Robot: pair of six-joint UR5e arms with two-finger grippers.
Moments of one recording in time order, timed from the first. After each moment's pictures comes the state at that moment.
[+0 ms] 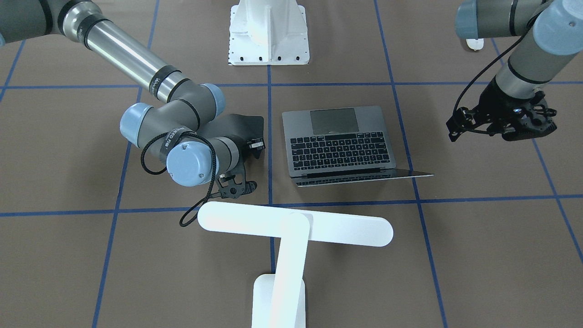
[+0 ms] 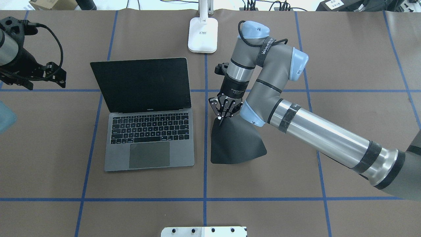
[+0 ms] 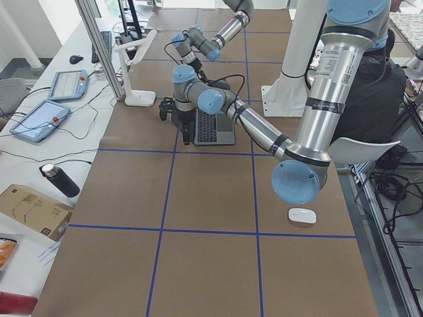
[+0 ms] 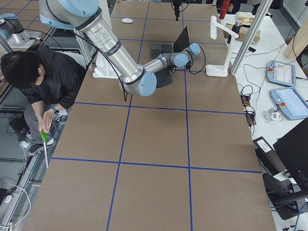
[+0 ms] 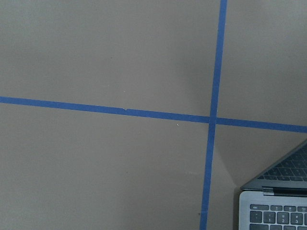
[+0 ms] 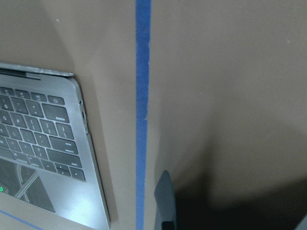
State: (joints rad) left arm -1.03 -1.81 -1.94 -1.47 -2.14 -0.83; right arm 0.71 -0.71 1.12 -1.45 2.69 0.81
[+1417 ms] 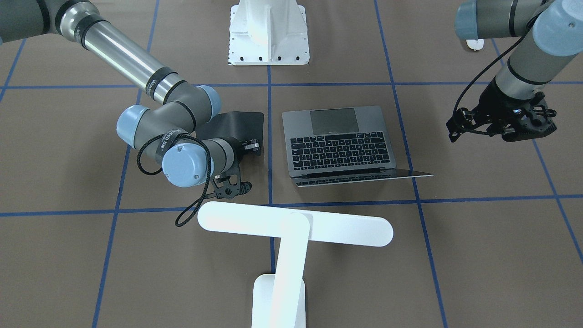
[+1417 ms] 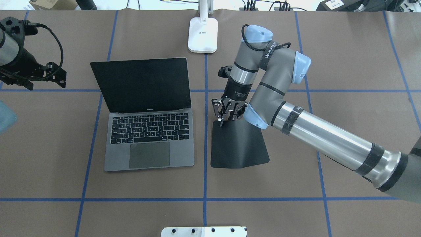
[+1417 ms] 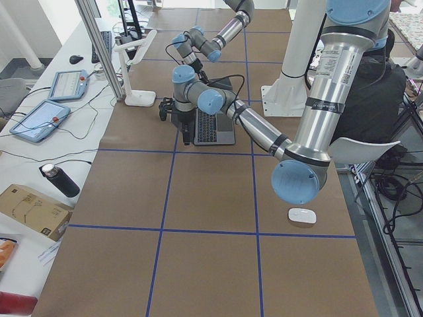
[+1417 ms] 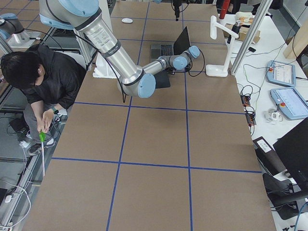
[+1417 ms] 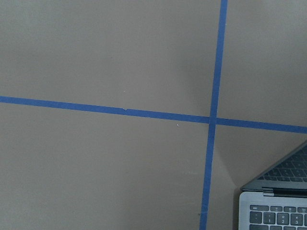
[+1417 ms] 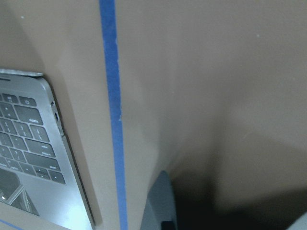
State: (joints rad) left arm -1.03 -1.81 -1.94 -1.47 -2.14 -0.83; right arm 0.71 -0.73 1.12 -1.43 2.68 0.81
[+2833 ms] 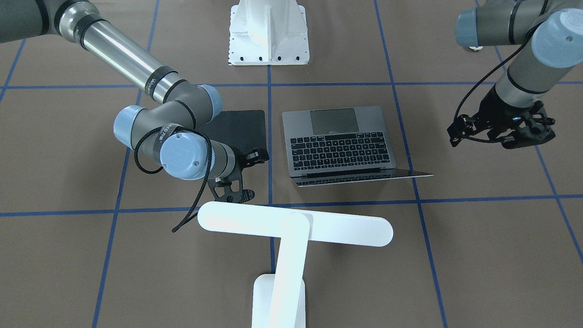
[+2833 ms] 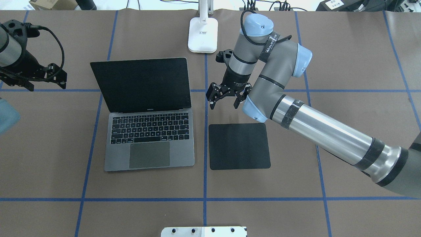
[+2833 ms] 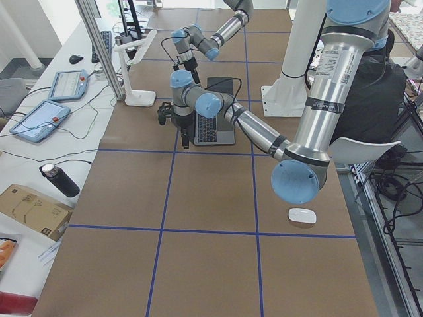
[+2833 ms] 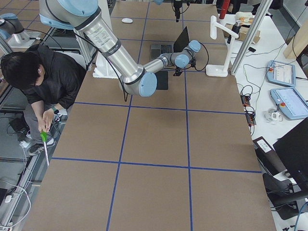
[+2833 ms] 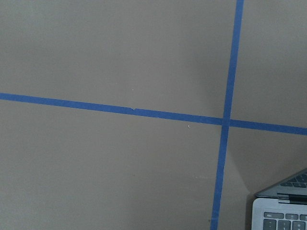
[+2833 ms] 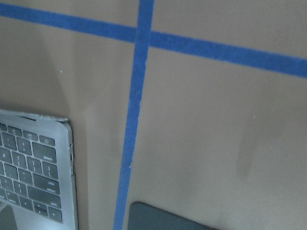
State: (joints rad) left arm -1.02 -1.81 -1.90 -1.48 -2.15 -0.83; right arm 0.74 -0.71 1.13 -1.31 2.49 0.81
